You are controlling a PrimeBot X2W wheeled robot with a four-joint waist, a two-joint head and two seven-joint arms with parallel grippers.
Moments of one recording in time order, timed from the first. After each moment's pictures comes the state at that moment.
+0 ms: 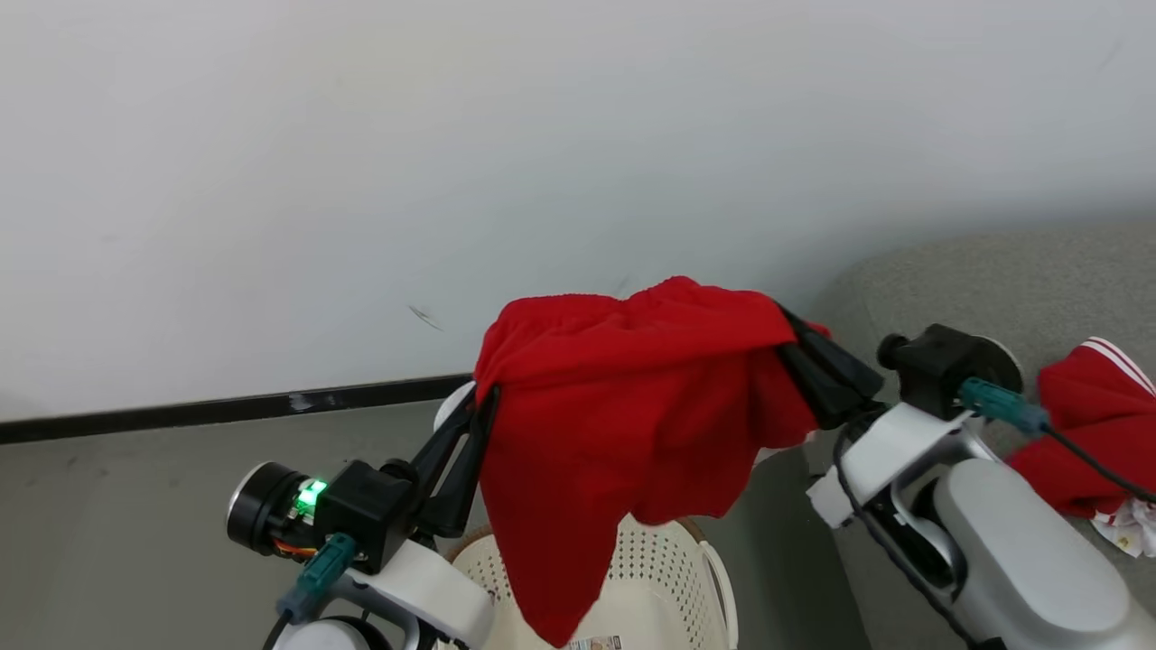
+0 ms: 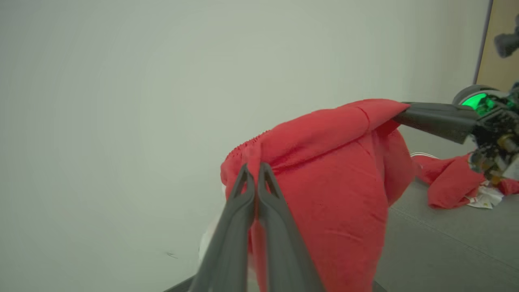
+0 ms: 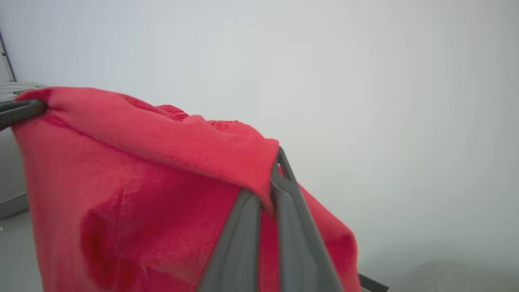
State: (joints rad) left arm -0.18 0.17 -0.43 -0.18 -0.27 0.10 0.01; right arm -0.44 -0.21 0.50 0.26 0.29 0.13 -0.26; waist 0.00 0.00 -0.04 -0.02
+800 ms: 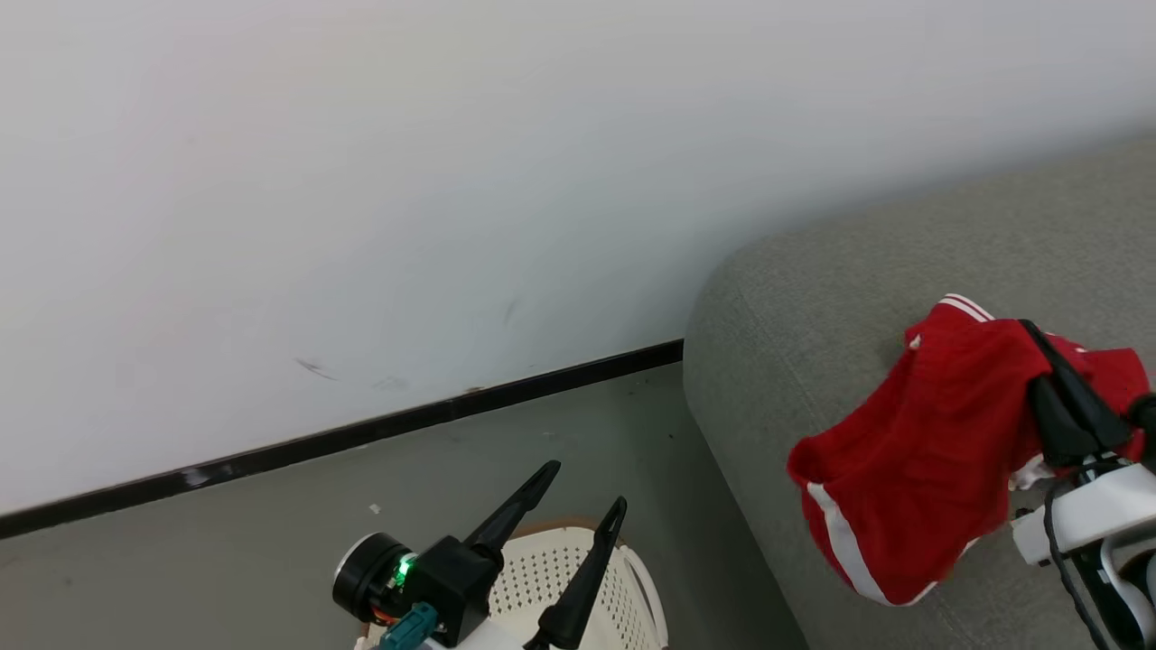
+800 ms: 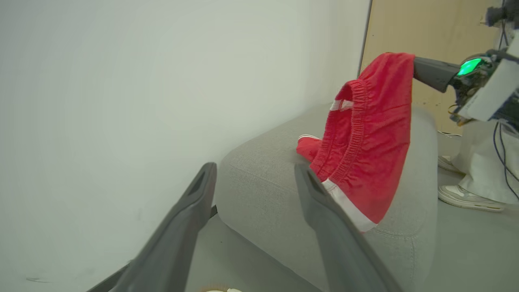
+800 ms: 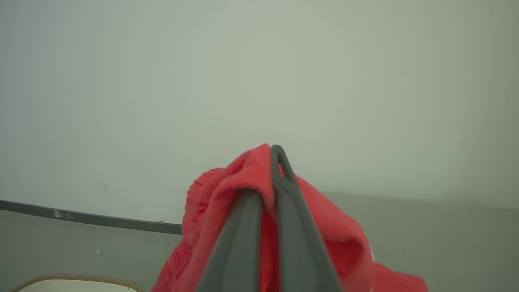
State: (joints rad) left arm -0.11 0.10 -0.56 -0.08 -0.33 0.03 -0.08; right arm -0.14 -0.31 0.03 0.07 0.11 0.13 -0.26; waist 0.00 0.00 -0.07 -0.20
